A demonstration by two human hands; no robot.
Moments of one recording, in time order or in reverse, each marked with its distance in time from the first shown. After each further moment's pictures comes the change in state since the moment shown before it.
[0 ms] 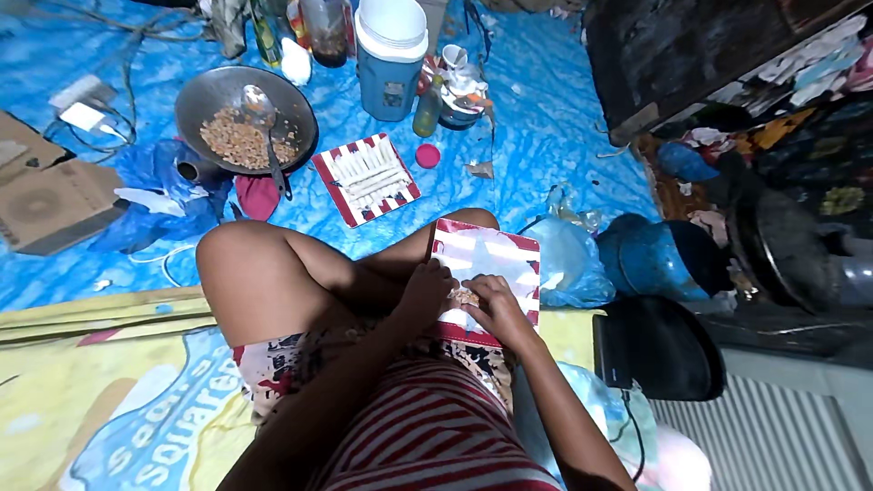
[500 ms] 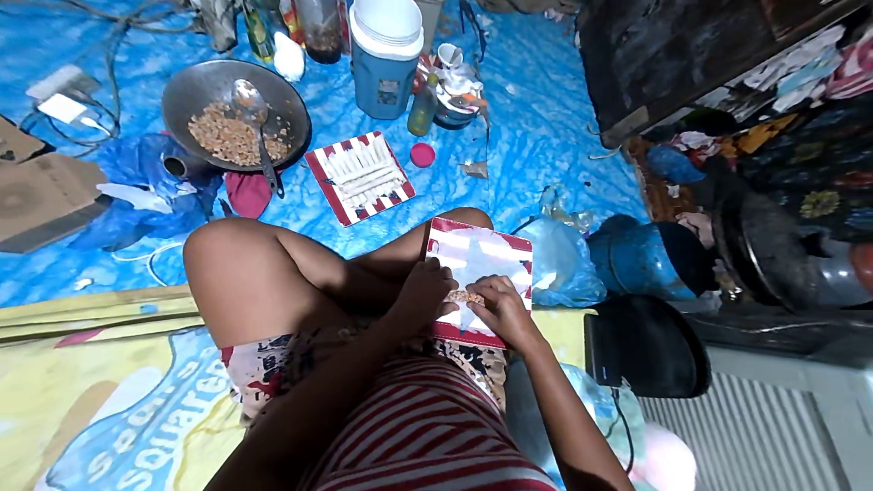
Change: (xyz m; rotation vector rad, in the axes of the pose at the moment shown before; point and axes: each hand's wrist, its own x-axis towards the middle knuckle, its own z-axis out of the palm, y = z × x) left_hand 0.003 0.001 0.004 0.080 0.034 0.084; right_hand -0.010 0.025 -0.004 -0.020 0.113 -0.078
